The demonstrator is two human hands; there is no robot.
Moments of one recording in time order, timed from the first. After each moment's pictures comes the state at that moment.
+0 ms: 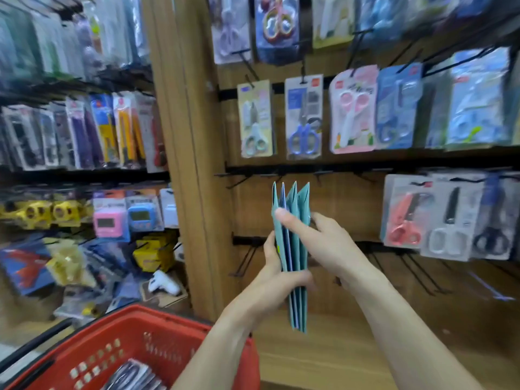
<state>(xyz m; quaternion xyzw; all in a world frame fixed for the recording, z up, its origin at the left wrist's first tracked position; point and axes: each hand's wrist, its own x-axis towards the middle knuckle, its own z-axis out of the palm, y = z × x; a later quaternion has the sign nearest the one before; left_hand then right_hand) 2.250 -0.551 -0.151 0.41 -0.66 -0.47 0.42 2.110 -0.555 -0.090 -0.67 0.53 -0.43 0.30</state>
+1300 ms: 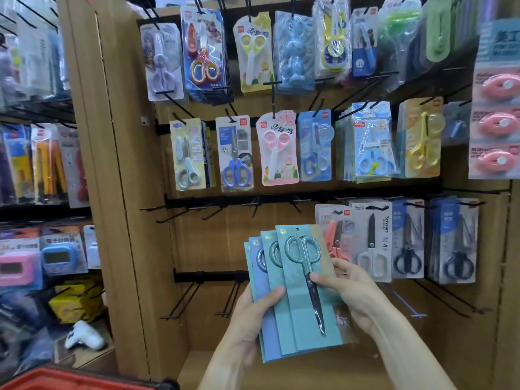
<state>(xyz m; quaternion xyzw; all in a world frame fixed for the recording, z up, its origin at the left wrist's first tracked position) 2.141 -0.584 -0.184 0.31 -0.49 -0.63 0.52 1.935 -0.582 -0.150 -0.48 0.45 -0.60 0.46</state>
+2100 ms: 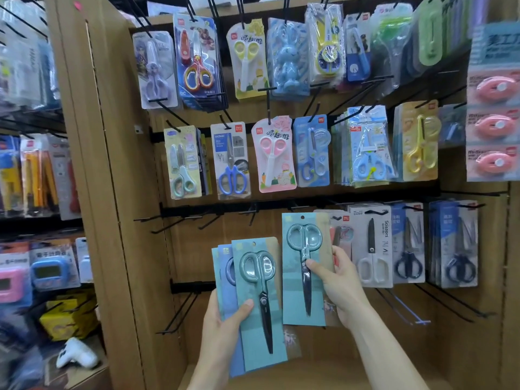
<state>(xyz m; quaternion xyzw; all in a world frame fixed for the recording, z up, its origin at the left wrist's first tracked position) 2.175 -0.597 -0.194 0.38 -0.48 -0.48 0.63 1.953 -0.624 -0.153 -0.47 0.44 -0.67 0.36</state>
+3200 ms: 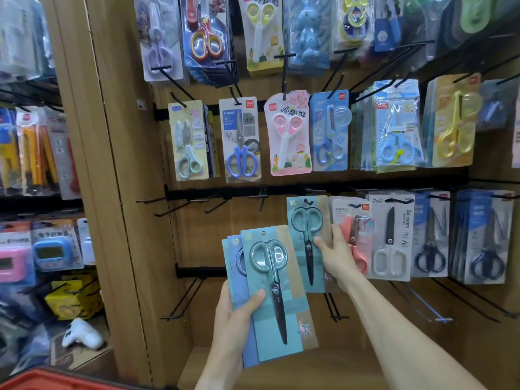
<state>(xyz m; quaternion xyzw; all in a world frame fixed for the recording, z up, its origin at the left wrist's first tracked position) 2.170 -0.613 -0.205 0.36 -0.45 -0.53 0.62 1.945 -0.715 -0.159 -0.52 0.56 -0.58 0.28</state>
